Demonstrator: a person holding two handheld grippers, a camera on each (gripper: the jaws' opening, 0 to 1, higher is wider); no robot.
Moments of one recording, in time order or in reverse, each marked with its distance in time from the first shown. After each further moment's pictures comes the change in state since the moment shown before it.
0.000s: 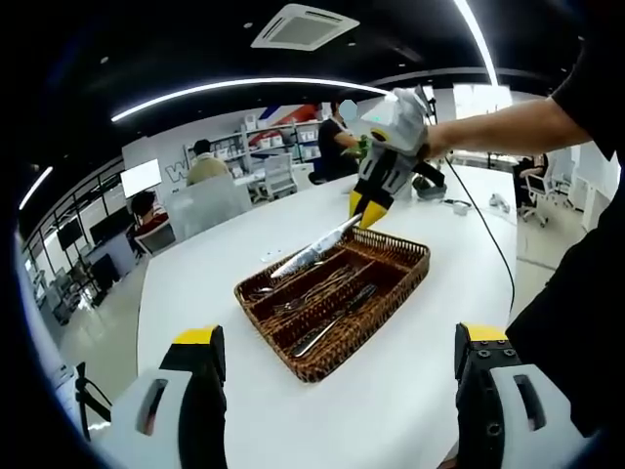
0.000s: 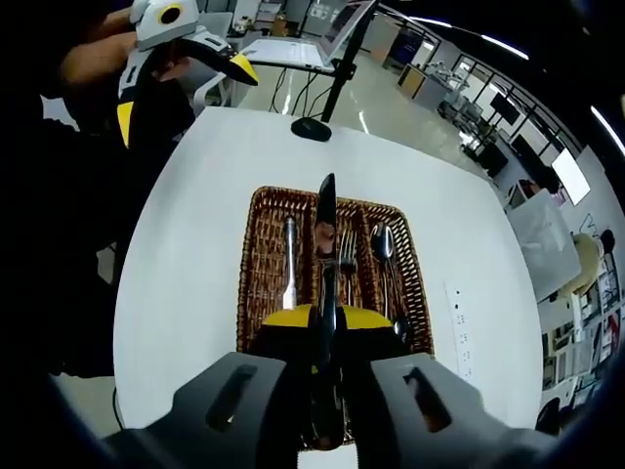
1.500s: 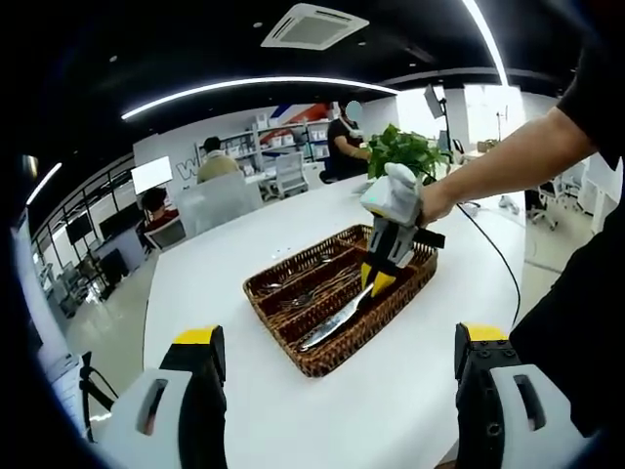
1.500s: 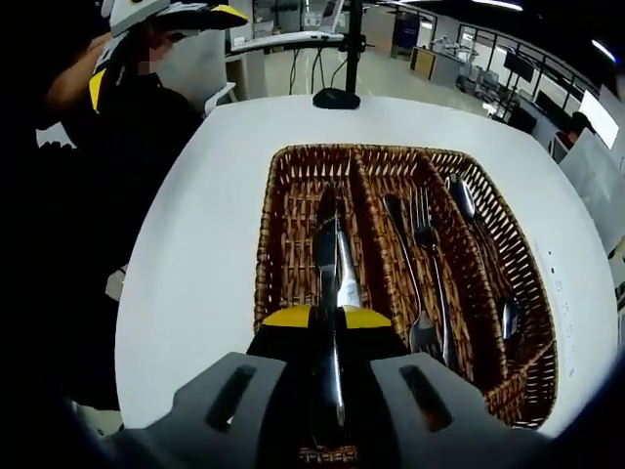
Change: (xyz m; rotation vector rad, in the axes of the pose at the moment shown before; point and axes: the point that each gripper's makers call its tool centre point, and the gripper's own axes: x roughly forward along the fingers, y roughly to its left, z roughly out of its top) left arm -0.006 0.002 -0.002 -0.022 0.002 0.052; right arm 0.096 0.055 -0.039 0.192 -0.045 0.227
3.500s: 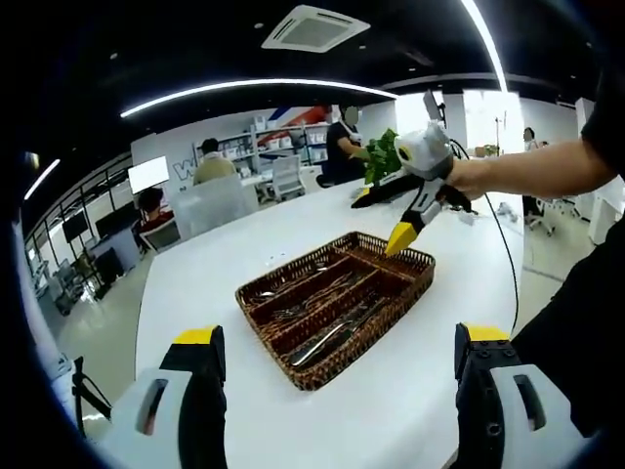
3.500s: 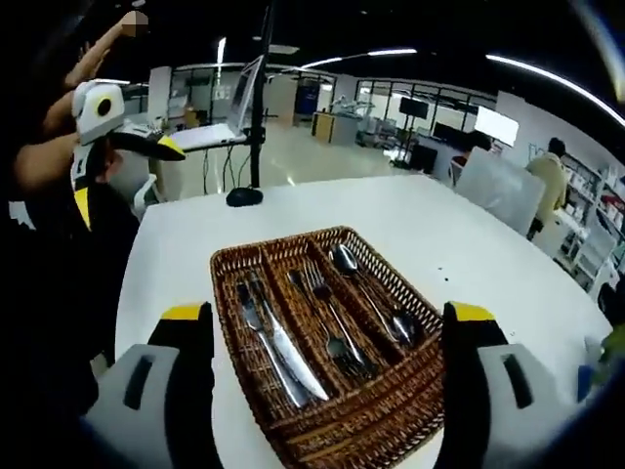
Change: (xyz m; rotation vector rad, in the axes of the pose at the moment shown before) left arm 0.018 -0.003 0.014 -0.026 -0.026 -0.028; right arm -0.125 -0.041 0.019 0.245 -0.330 -0.451
